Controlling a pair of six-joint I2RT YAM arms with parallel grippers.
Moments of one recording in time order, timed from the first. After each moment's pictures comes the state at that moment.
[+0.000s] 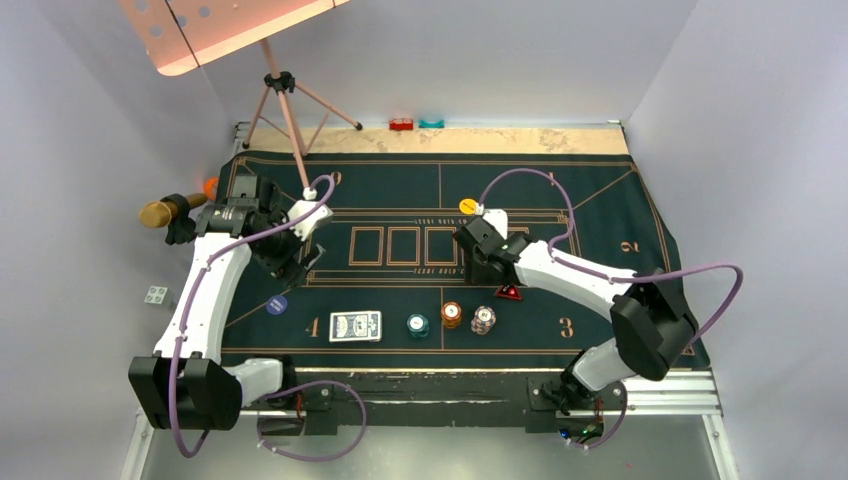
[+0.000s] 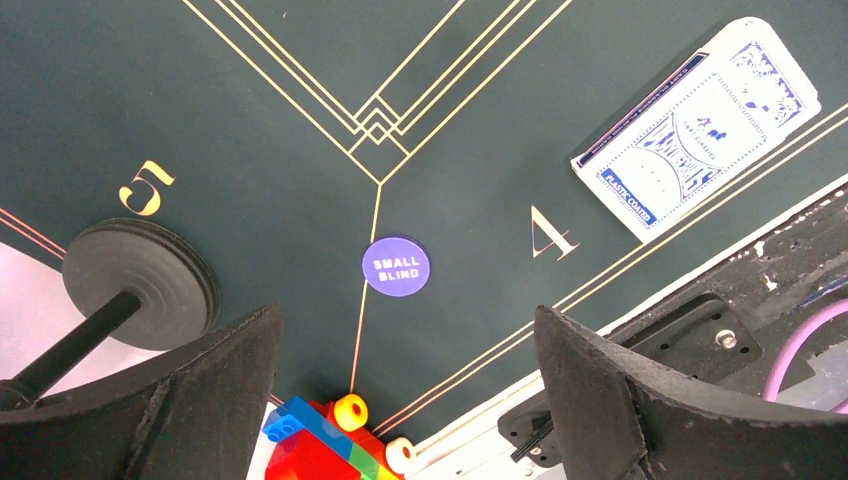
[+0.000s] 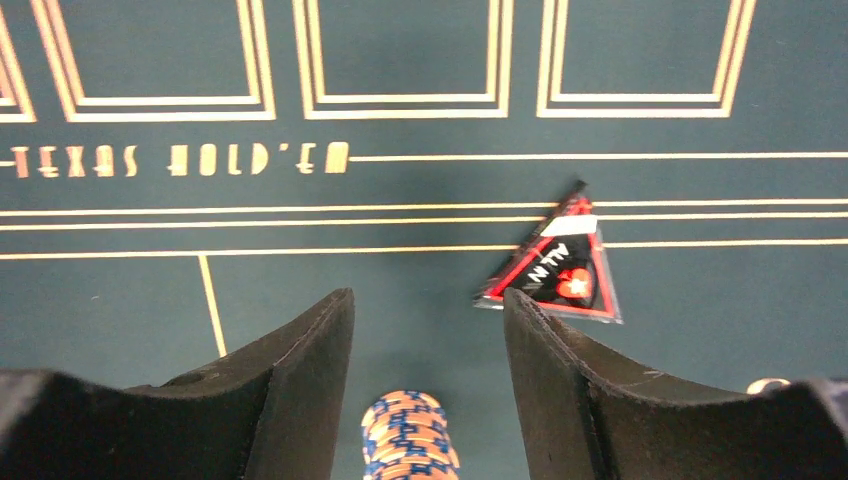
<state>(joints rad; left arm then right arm) -0.01 1.18 1.13 -1.17 0.20 0.72 0.75 1.49 0.95 -0.65 0.42 0.70</state>
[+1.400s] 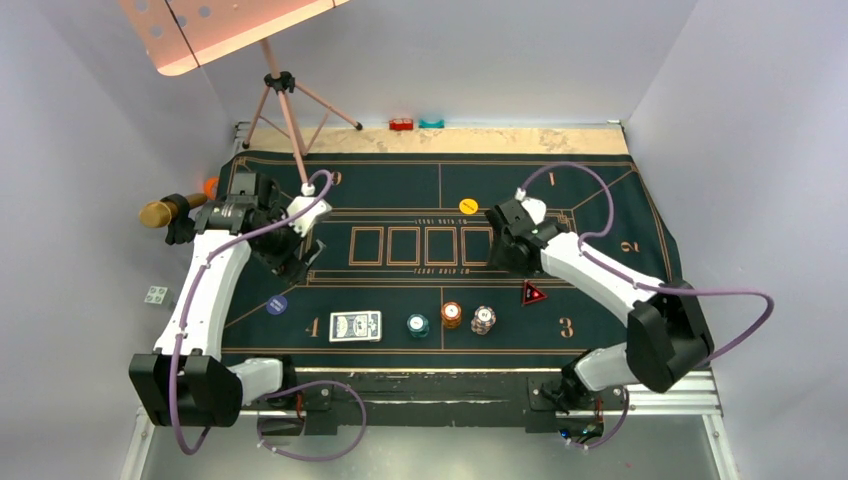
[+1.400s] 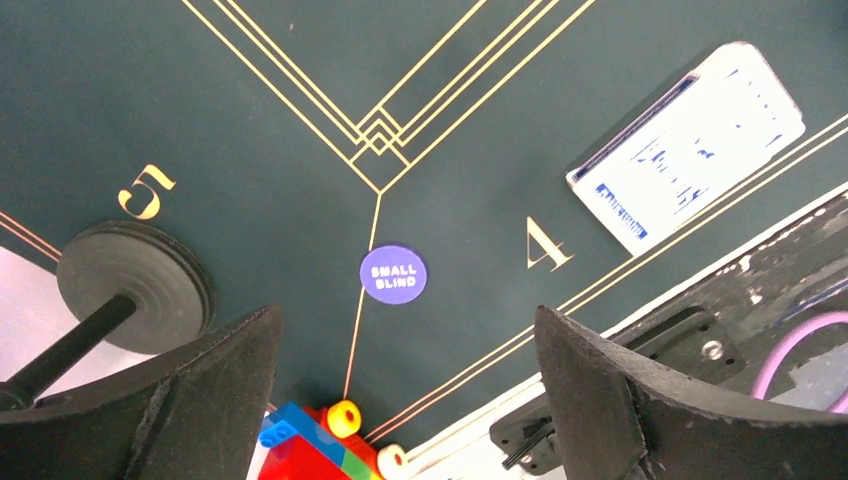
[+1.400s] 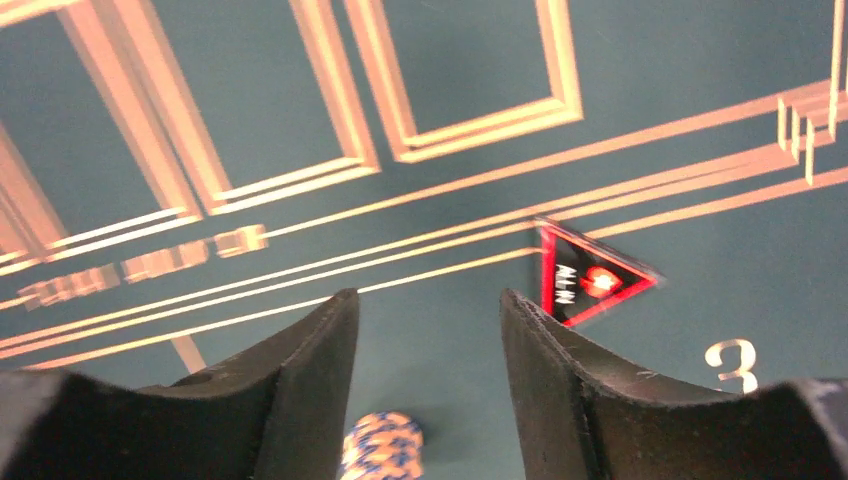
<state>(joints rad) -0.01 1.20 1.14 -1.16 0.20 0.71 0.54 1.42 0.90 -0.70 0.37 0.82</state>
